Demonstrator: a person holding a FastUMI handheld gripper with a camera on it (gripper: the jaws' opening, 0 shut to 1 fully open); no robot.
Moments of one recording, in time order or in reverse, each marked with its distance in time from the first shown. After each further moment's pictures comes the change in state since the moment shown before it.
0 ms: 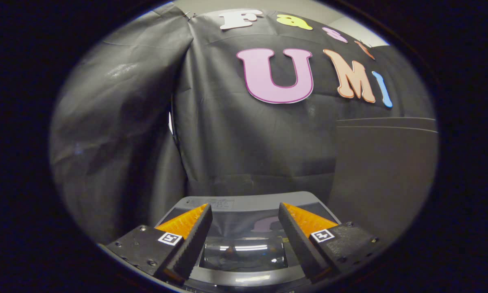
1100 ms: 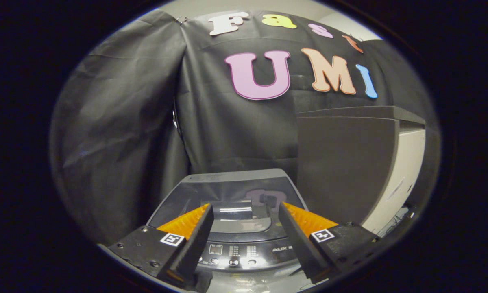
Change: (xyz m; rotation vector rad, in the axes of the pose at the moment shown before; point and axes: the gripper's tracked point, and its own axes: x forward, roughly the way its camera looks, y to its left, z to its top) arm -0.144 -0.059 -0.010 0.038 0.072 0.009
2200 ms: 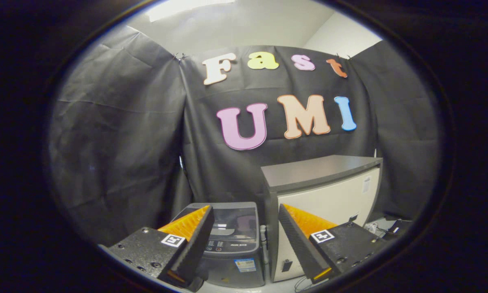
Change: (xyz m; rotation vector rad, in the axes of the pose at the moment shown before) arm -0.201 -0.093 0.111 0.017 -0.230 0.016
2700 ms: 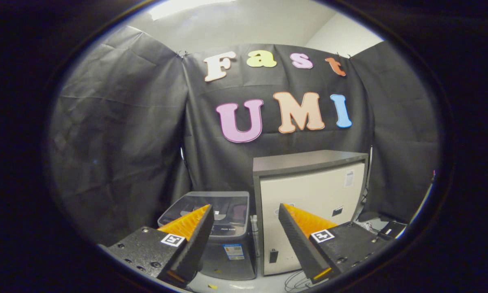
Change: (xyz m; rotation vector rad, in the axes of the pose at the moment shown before) arm -0.053 -0.026 -0.030 -0.027 0.041 0.012
